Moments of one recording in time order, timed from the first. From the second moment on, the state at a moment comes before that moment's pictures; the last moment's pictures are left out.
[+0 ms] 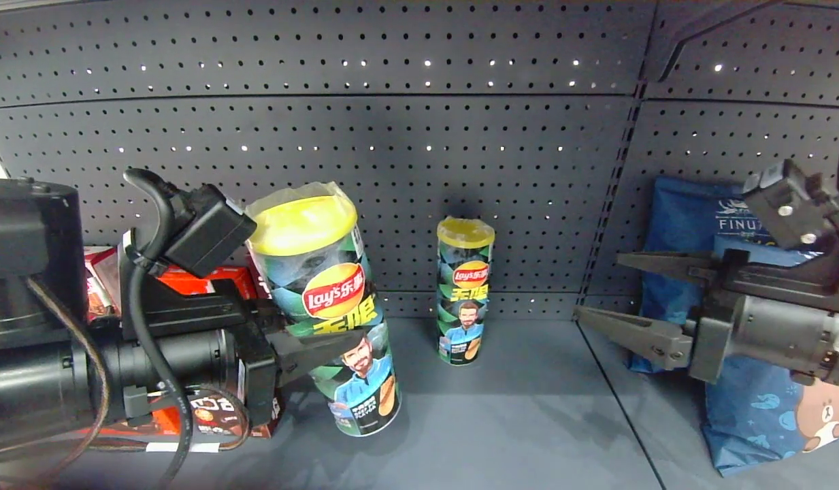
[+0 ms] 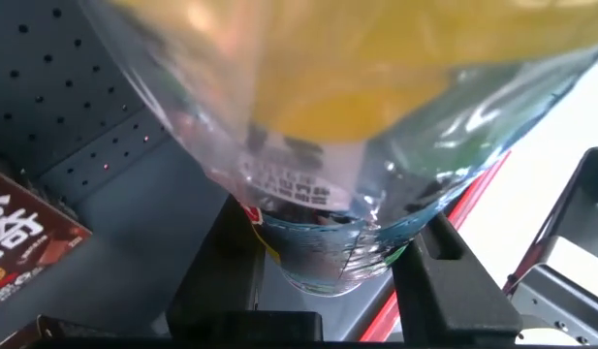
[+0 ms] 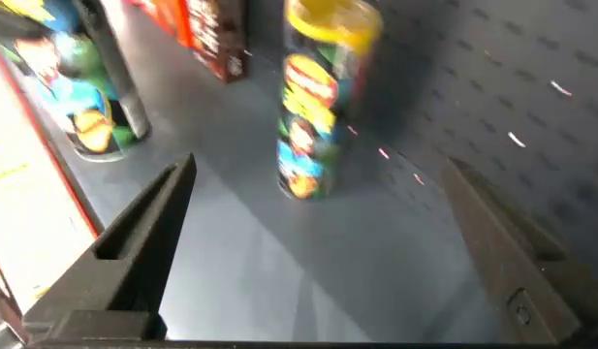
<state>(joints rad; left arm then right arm) -0.52 1.33 -0.75 -0.27 -0.33 0.06 0.54 1.33 -0.73 -0.45 0.26 -0.15</state>
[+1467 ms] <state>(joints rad) -0.52 1.32 -0.72 -0.26 -0.32 0.03 0.43 1.91 -0.92 -0.81 0.65 -0.15</state>
